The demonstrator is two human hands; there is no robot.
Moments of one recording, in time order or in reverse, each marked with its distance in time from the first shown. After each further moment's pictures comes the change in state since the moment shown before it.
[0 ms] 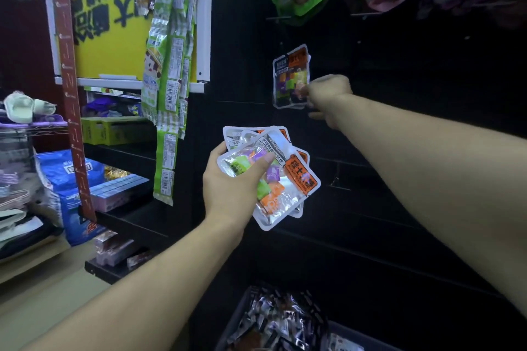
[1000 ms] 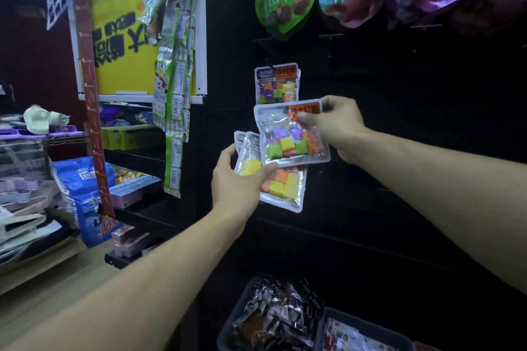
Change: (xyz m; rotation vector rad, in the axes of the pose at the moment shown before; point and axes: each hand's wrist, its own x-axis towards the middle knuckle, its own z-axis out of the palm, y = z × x) left_hand -0.044 0.026 0.008 0.201 -0.076 0.004; right_hand -0.111 0.006 -0.076 0.070 -0.120 -0.081
